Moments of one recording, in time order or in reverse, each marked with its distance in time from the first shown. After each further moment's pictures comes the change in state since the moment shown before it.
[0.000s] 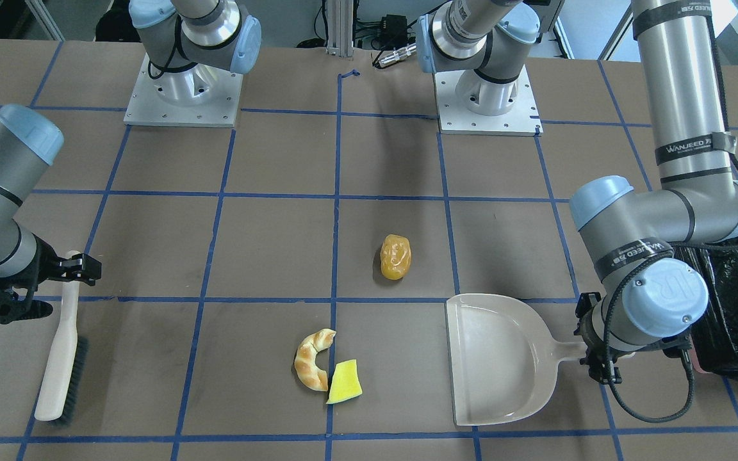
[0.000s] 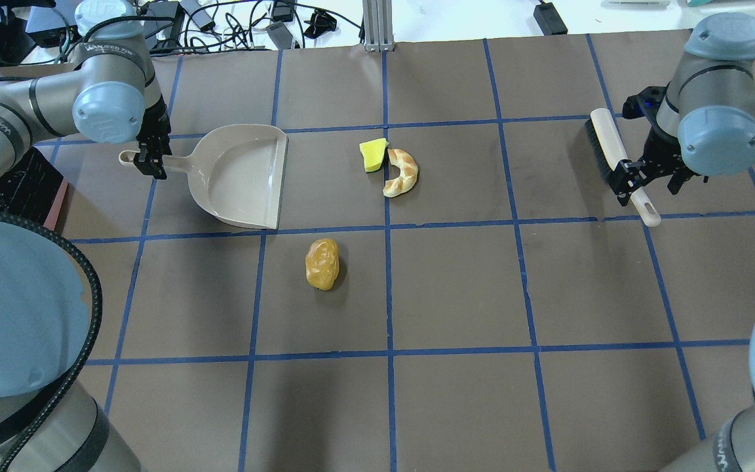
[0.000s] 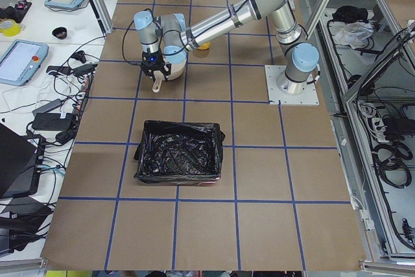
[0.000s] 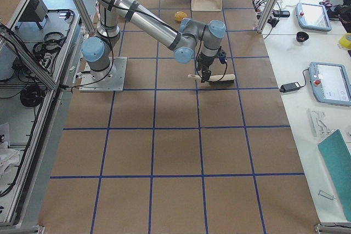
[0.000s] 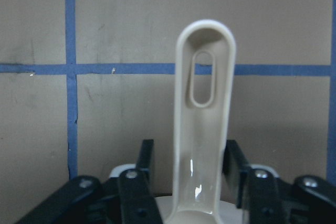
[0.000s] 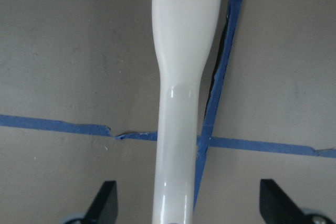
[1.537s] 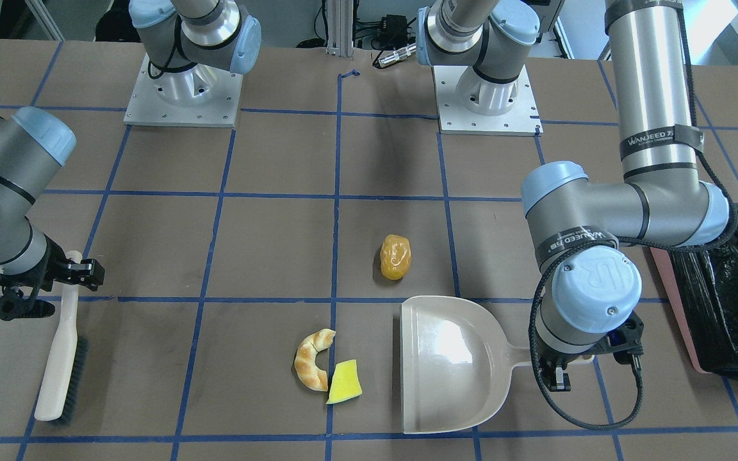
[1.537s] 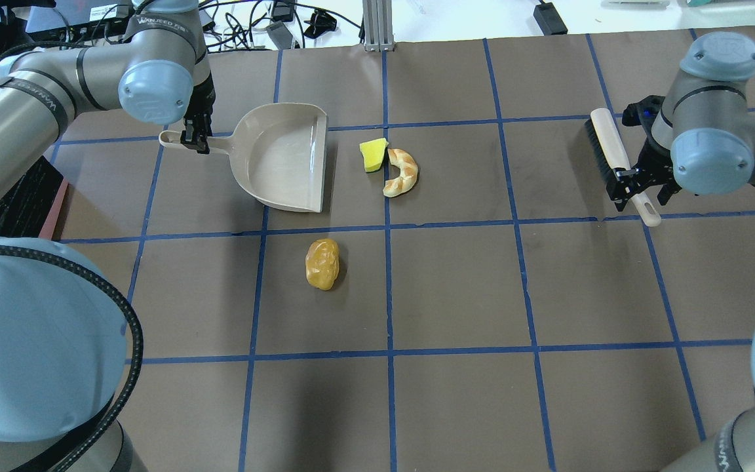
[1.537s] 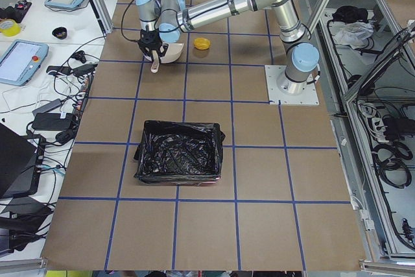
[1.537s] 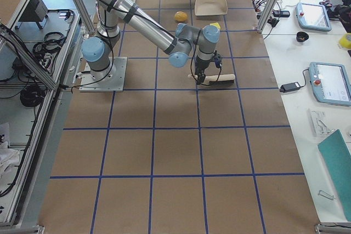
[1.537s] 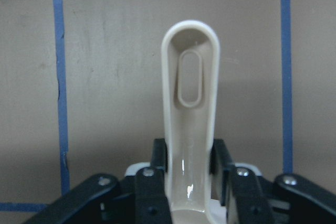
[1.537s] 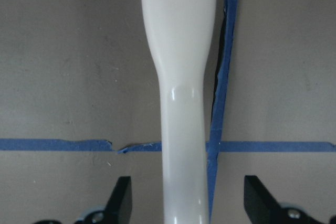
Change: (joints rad) left arm -0.145 -0.005 0.109 -0.108 -0.001 -0.119; right arm -0.003 -0.006 0.051 -0.087 0.016 0.074
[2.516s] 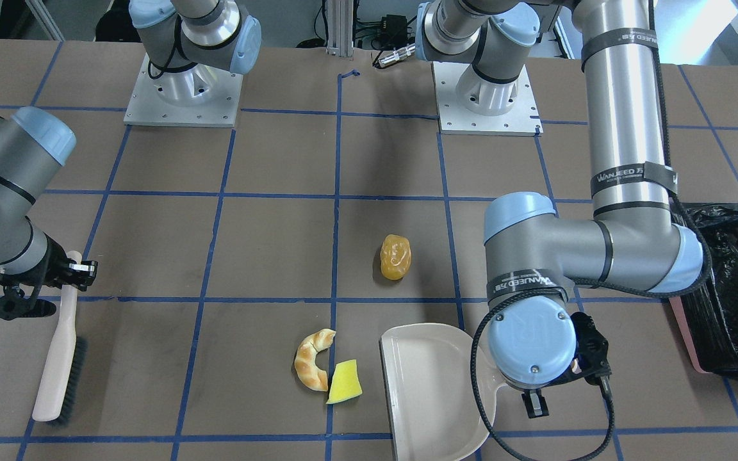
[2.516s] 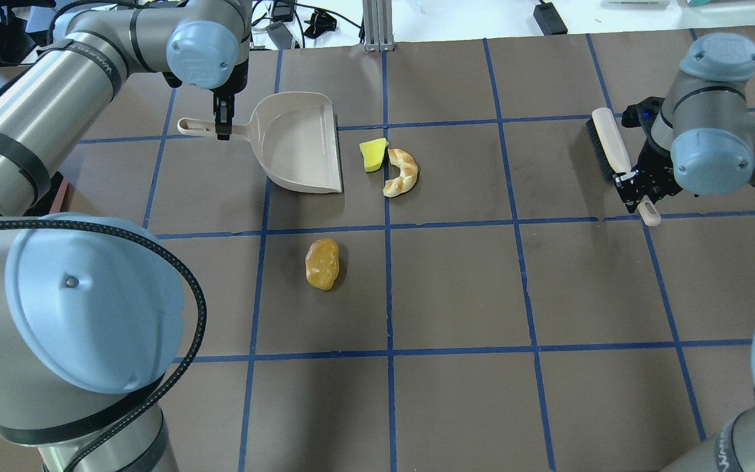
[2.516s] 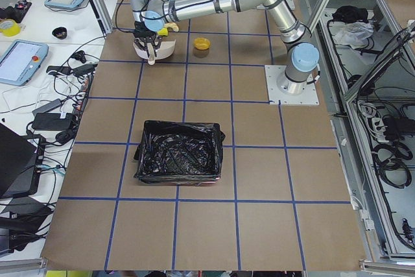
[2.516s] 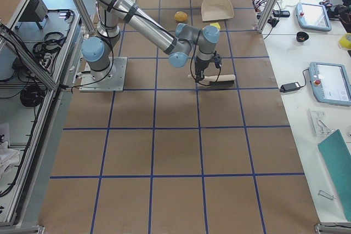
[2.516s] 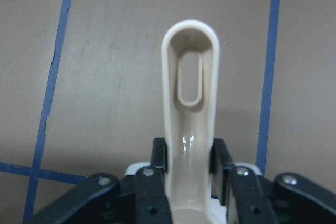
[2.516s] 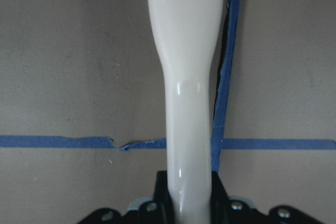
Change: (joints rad) left arm -0.096 -0.131 0.210 -0.158 0.126 -0.249; right arm -0.001 0.000 0.001 0.006 0.002 0.000
